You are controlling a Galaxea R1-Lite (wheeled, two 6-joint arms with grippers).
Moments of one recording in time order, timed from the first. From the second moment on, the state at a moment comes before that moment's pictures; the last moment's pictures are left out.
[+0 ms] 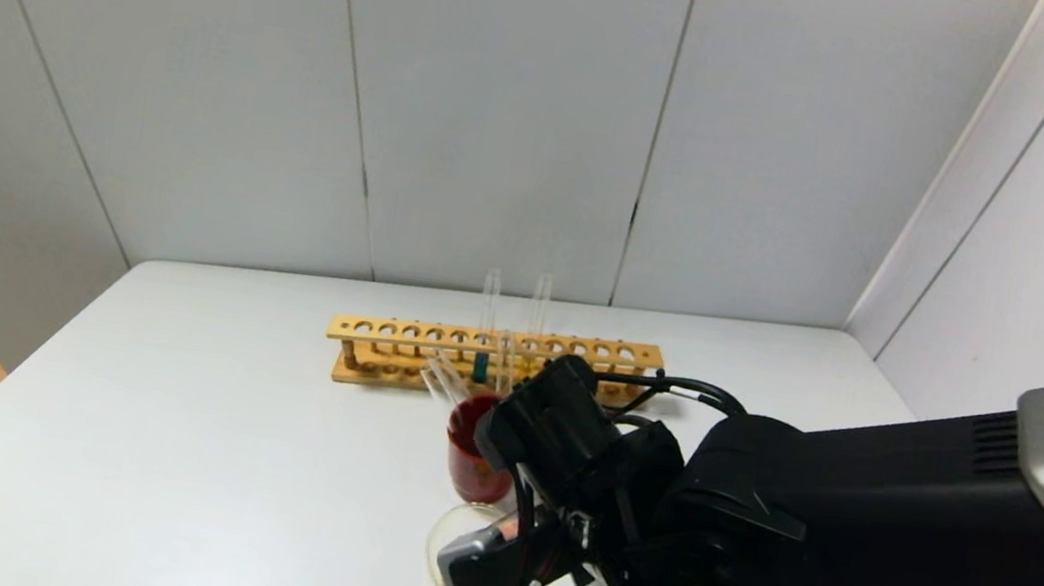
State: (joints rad) left arm 0.00 0.00 -0.01 0.01 0.00 -0.01; right arm 0.93 2.05 -1.24 0.19 -0.44 -1.34
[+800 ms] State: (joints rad) left arm 0.00 0.00 -0.01 0.01 0.00 -0.01; right arm 0.90 2.09 -1.29 0.20 -0.44 -1.37
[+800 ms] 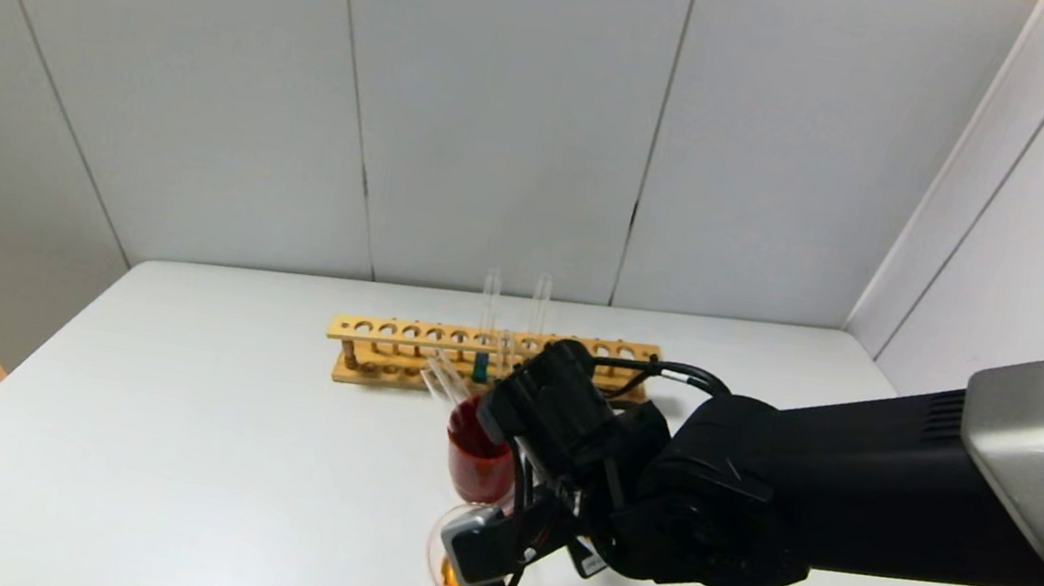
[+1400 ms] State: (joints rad) left arm 0.00 0.00 -0.01 0.01 0.00 -0.01; right arm 0.88 2.12 -1.43 0.37 -0.44 -1.39
